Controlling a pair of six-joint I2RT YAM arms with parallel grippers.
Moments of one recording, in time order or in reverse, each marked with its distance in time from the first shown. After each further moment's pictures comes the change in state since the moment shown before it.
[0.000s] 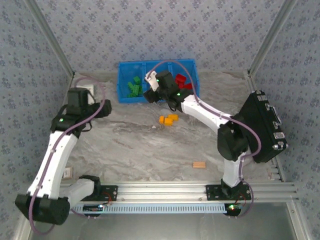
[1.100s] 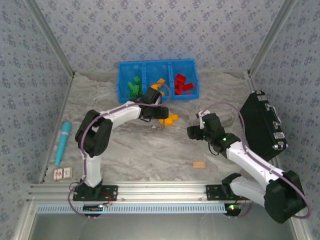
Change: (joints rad) left arm -0.441 0.908 0.278 0.343 0.149 -0.303; right arm -0.198 -0.824 -1.004 -0.011 0.038 0.388
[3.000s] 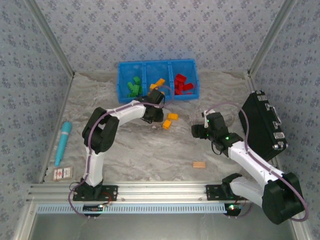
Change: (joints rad) left arm -0.014 0.074 0.087 -0.128 -0.059 0.023; right arm -0.076 0.001 -0.005 -0.017 -0.008 0.010
